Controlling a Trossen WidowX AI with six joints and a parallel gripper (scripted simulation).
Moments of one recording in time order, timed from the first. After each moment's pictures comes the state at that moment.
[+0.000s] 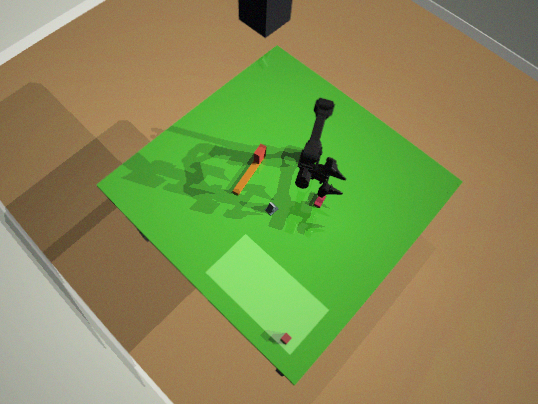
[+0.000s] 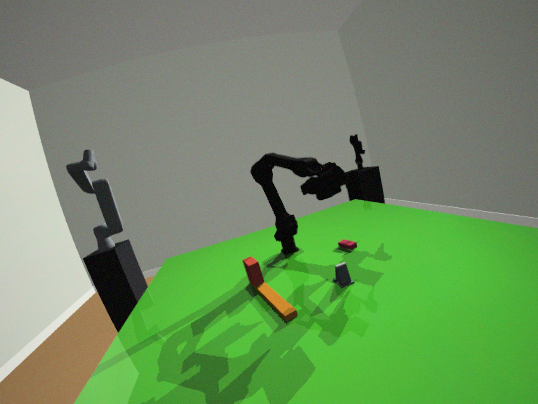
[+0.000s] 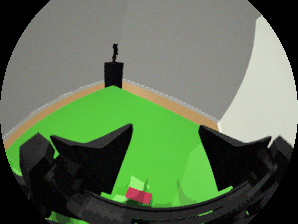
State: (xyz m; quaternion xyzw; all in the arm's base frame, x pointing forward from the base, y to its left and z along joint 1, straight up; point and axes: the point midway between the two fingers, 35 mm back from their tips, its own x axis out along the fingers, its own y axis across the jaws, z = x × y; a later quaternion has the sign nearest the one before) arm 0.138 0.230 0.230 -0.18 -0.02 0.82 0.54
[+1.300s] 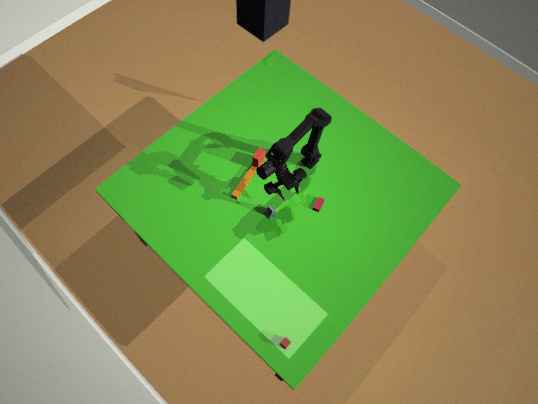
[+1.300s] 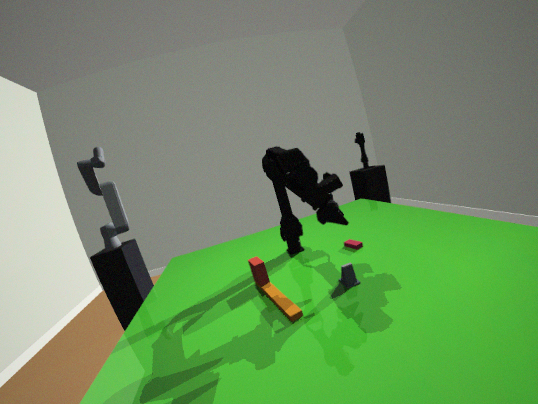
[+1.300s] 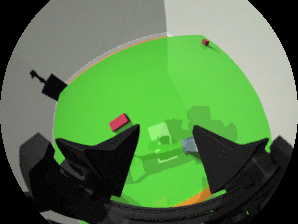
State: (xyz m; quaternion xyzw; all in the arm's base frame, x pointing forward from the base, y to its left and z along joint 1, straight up) arm 0.280 0.085 0.194 -0.22 0.37 0.53 0.73
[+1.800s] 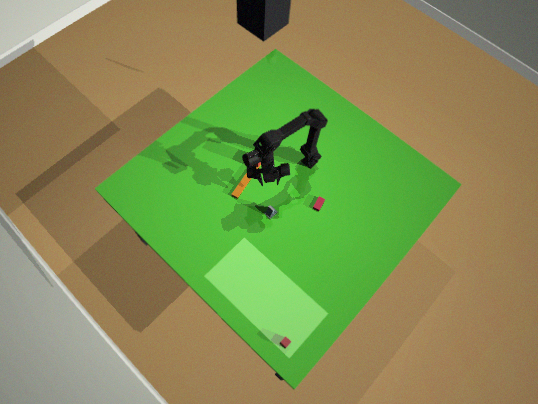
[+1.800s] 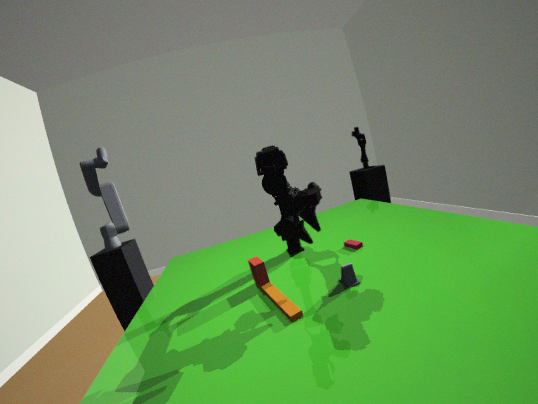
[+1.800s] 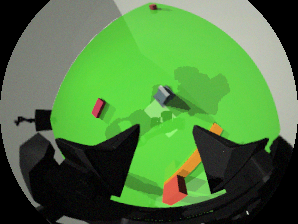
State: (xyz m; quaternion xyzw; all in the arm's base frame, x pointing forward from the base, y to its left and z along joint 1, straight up) arm 0.297 -0.015 0.187 -0.18 0.52 0.35 0.76
